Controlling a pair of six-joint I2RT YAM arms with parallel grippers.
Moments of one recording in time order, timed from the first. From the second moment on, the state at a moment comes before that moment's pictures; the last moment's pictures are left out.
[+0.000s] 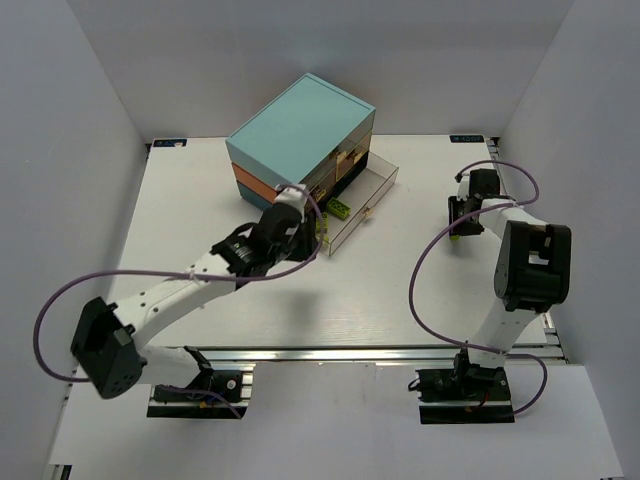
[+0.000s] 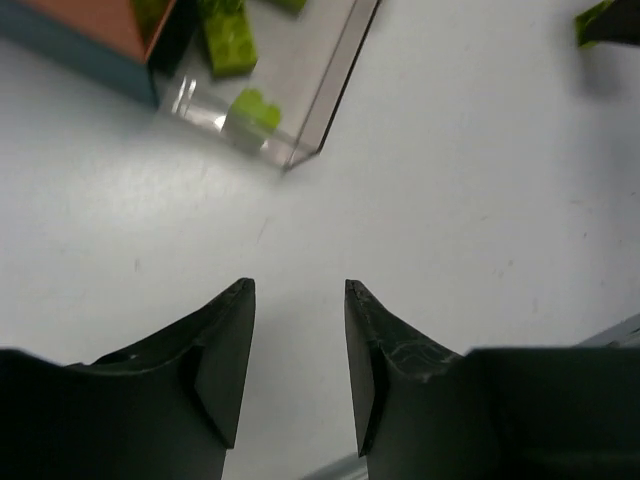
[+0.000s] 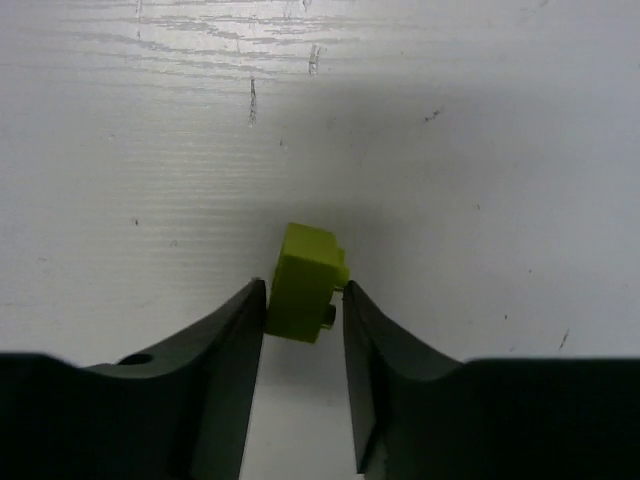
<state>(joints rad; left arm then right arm) -0.80 1.33 1.07 -0.34 -0.22 -0.50 -0.08 1.80 1.14 -0.37 -0.03 -0.13</state>
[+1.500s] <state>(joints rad) -0.80 0.88 0.57 -0.36 -0.25 -0.89 0.22 1.79 1.39 -0.23 -0.50 -0.19</state>
